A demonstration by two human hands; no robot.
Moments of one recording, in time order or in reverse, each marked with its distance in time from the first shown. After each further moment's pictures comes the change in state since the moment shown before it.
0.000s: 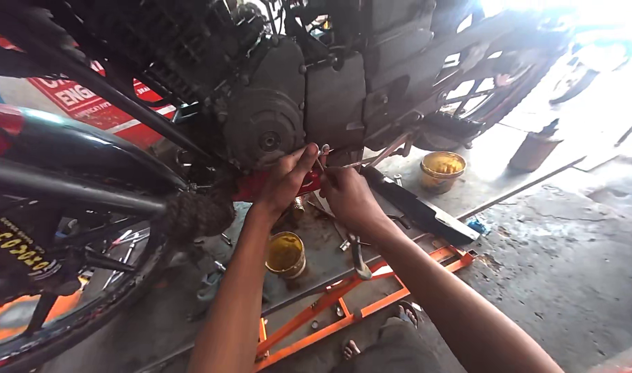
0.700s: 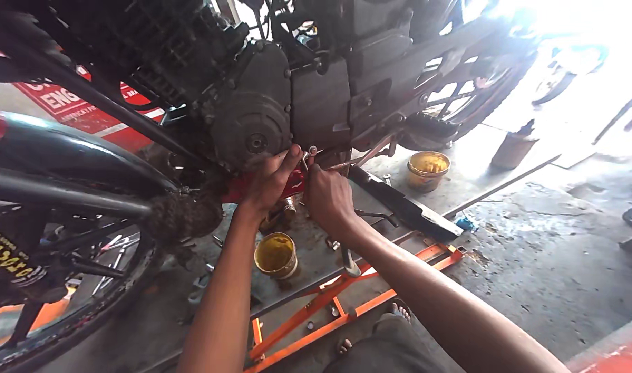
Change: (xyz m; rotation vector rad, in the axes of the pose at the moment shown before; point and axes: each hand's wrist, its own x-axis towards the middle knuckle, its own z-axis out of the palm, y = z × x) left_hand 0.004 -0.010 -0.004 0.015 0.015 -0.020; right_hand 0.003 -0.016 0.018 -0.518 0.072 0.068
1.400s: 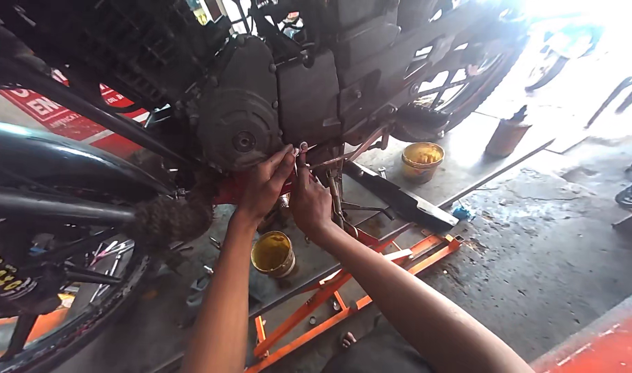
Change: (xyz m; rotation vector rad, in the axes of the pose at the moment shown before) left_hand -0.006 -0.007 0.006 0.157 0.003 0.088; right_hand 0.012 0.014 0.083 0.103 0.404 -0.087
